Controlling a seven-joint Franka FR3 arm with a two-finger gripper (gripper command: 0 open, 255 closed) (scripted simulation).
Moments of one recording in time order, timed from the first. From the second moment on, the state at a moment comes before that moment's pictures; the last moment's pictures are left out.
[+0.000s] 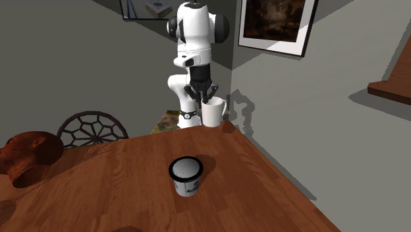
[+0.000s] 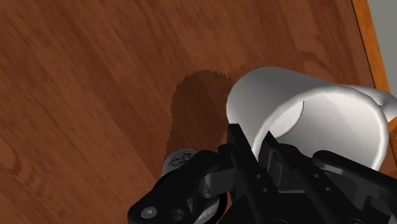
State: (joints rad) arm 0.08 -0.20 0.19 -1.99 0.10 1.78 0.31
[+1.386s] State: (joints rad) arm 0.02 0.33 0.12 -1.37 0.02 1.66 0.20
